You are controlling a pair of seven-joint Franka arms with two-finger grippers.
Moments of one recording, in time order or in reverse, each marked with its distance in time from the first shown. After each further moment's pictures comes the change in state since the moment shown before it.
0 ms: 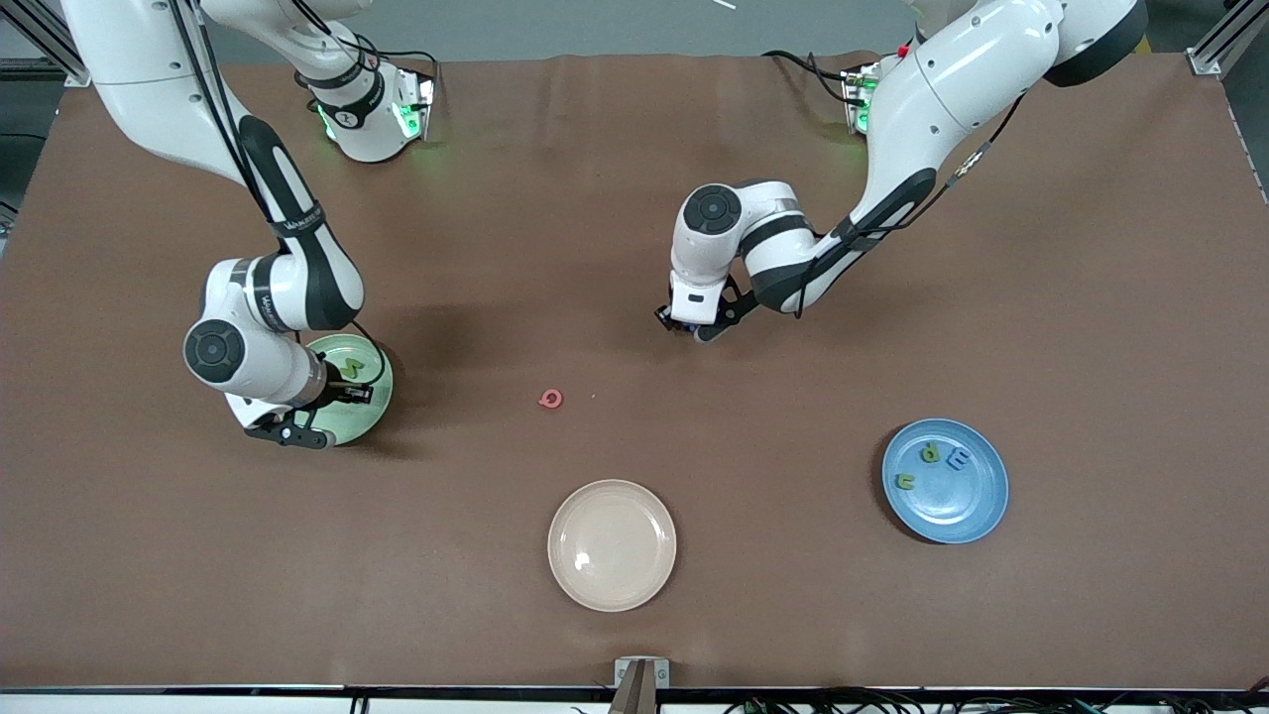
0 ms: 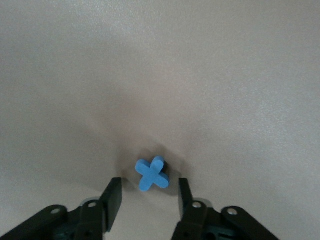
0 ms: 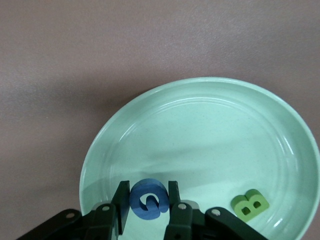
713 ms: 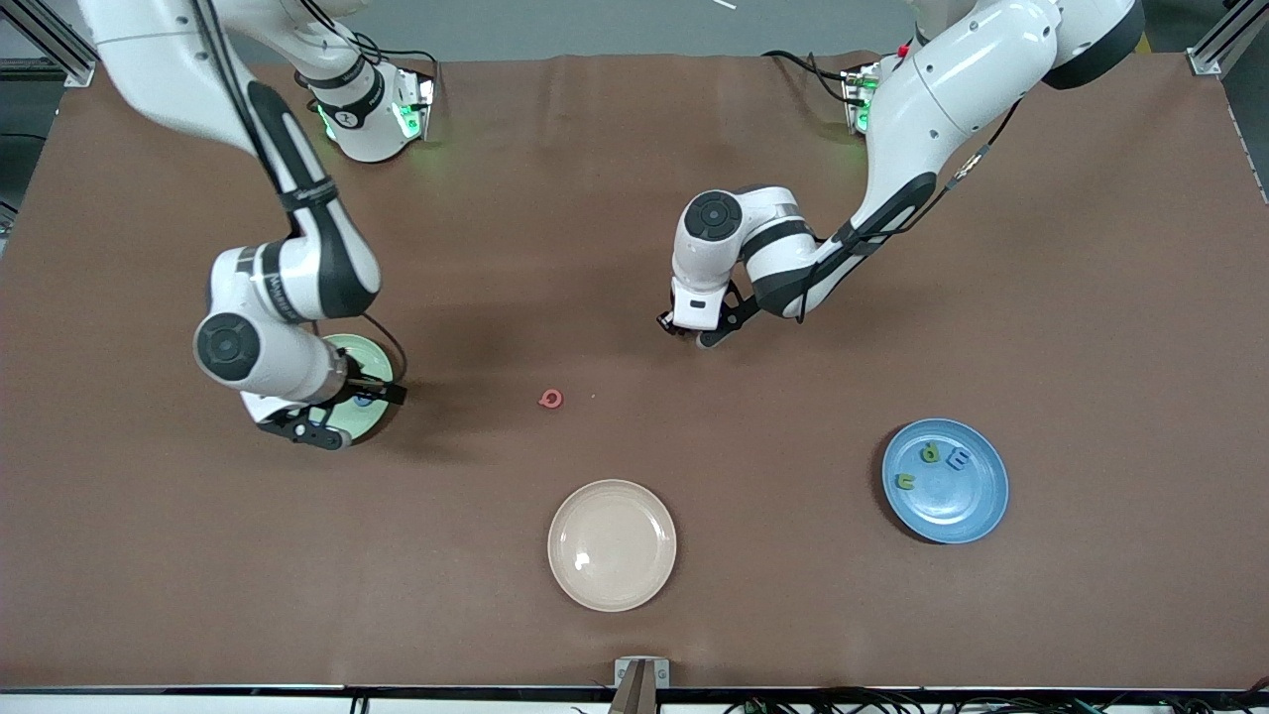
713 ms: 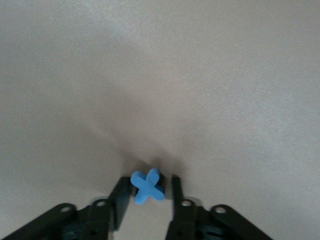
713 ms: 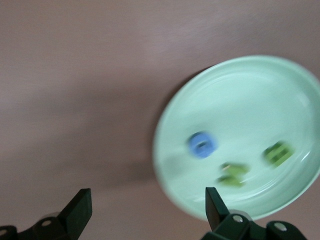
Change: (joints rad) left arm -0.019 0.008 0.024 0.023 0.000 -0.002 0.000; right arm 0.127 -0.073 0.018 0.110 0.024 -0.186 0.288
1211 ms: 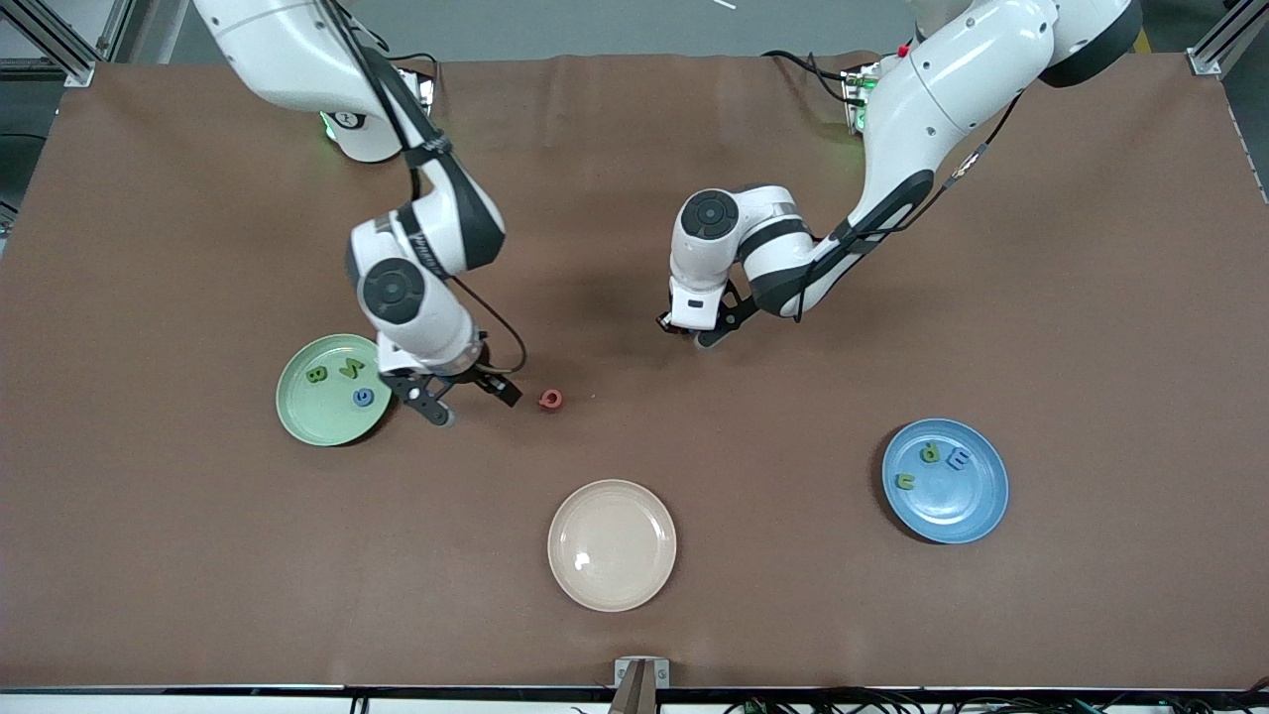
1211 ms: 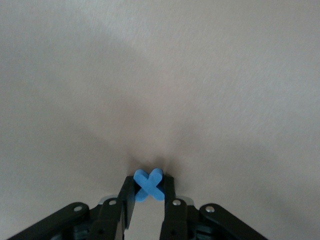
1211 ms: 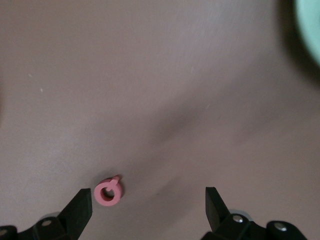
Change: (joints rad) left arm -0.010 -0.006 0.017 0.017 0.002 -0.009 0.008; right arm 0.261 0.077 0.005 0.022 0.024 0.202 0.623
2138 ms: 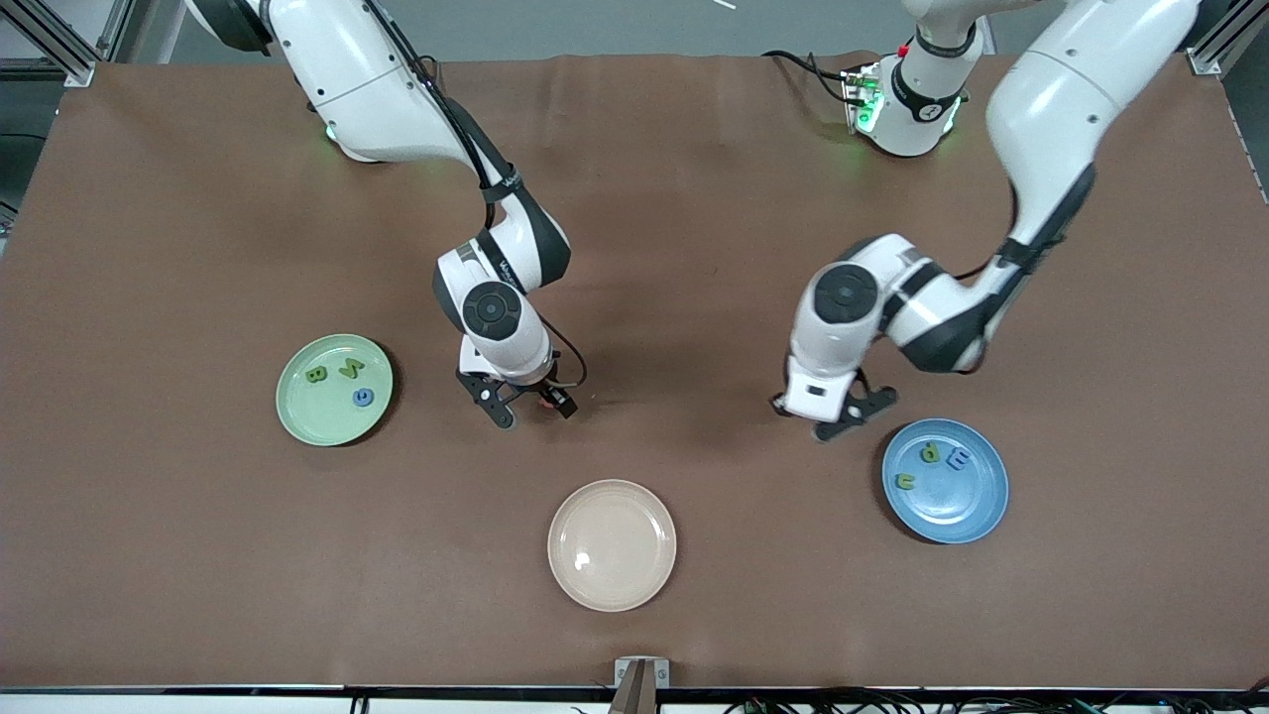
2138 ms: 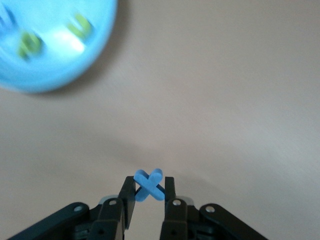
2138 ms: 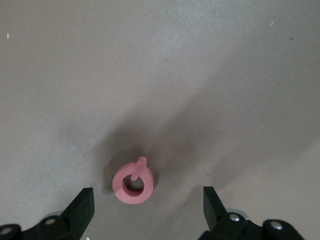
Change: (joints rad) left arm 0.349 -0.092 -0.013 0.126 0.003 -0.199 0.619; right arm 0.095 0.195 -0.002 0.143 0.000 0.039 0.203
